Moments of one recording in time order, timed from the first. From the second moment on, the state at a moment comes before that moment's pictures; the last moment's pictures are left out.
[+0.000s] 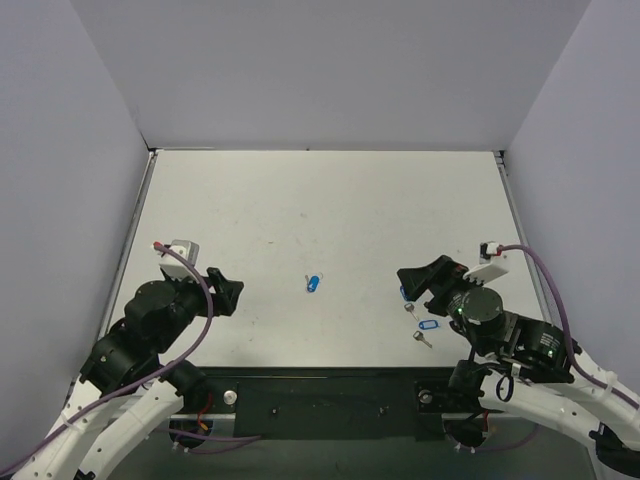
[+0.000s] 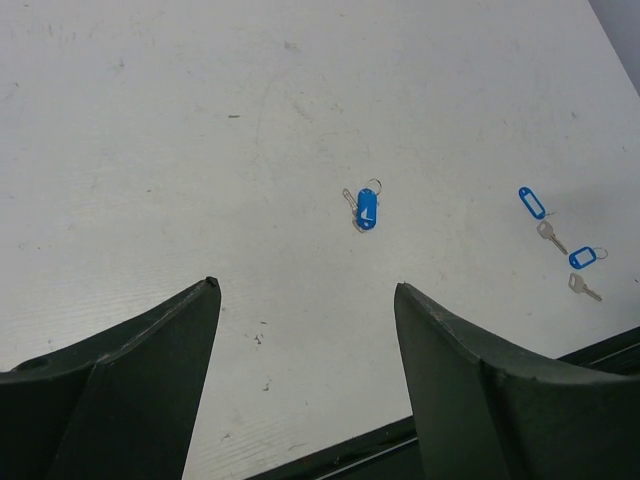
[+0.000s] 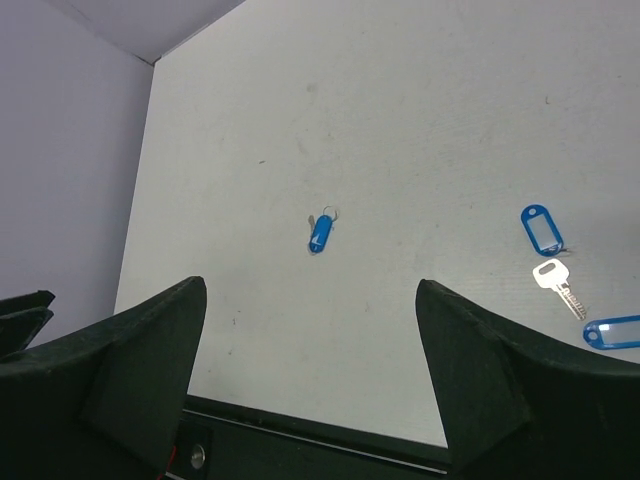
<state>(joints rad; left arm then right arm) -0.62 0.41 0.76 -0.70 -0.21 -0.43 1.04 0.53 0.82 -0.71 0.66 0.96</state>
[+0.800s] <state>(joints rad) -0.62 0.38 0.75 -0.70 -0.24 -0.42 1.04 0.17 0.65 -0.88 0.80 1.09</state>
